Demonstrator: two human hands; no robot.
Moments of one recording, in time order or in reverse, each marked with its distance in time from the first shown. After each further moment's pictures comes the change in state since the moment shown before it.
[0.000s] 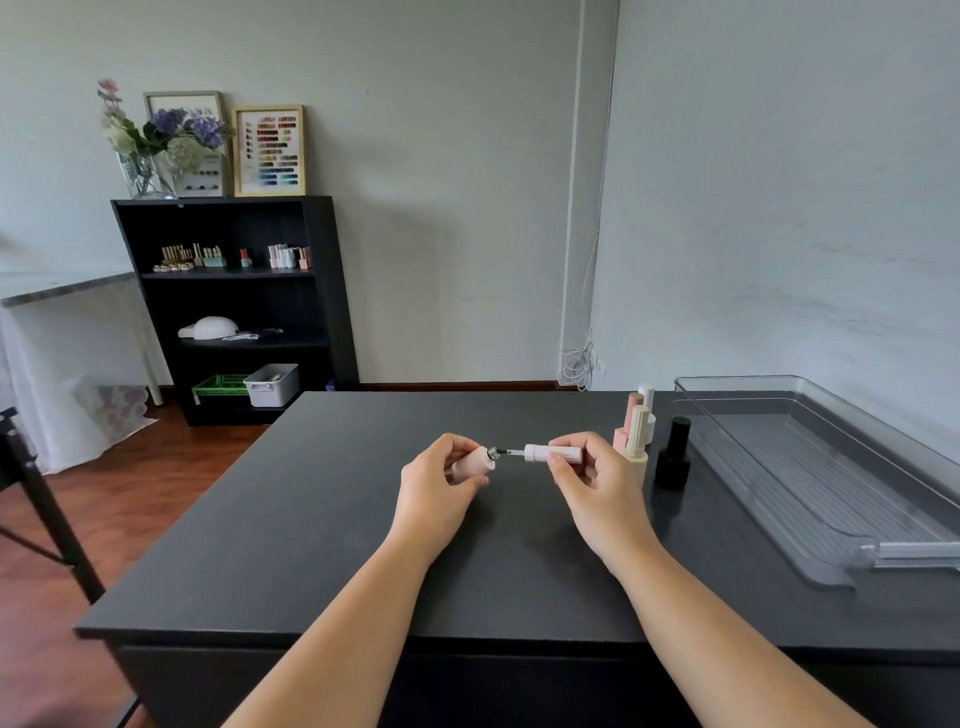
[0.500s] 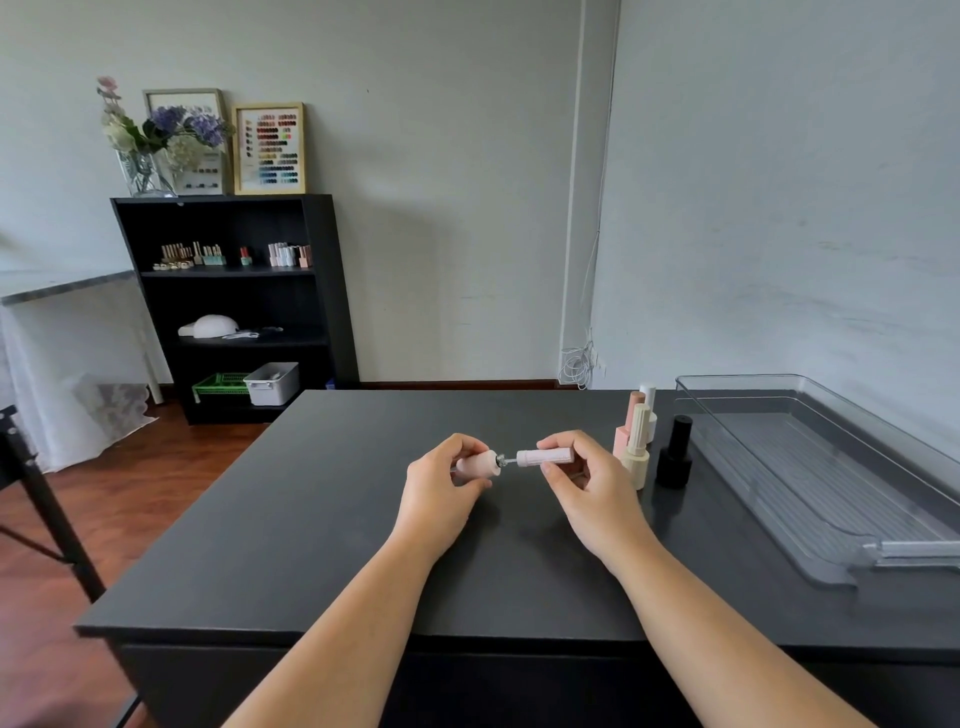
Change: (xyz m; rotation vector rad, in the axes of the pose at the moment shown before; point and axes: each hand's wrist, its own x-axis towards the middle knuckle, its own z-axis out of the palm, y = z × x) left_hand -0.001 0.002 0.000 0.062 -0.054 0.026; right_hand 0.000 0.001 0.001 -0.157 -0.077 -0.081
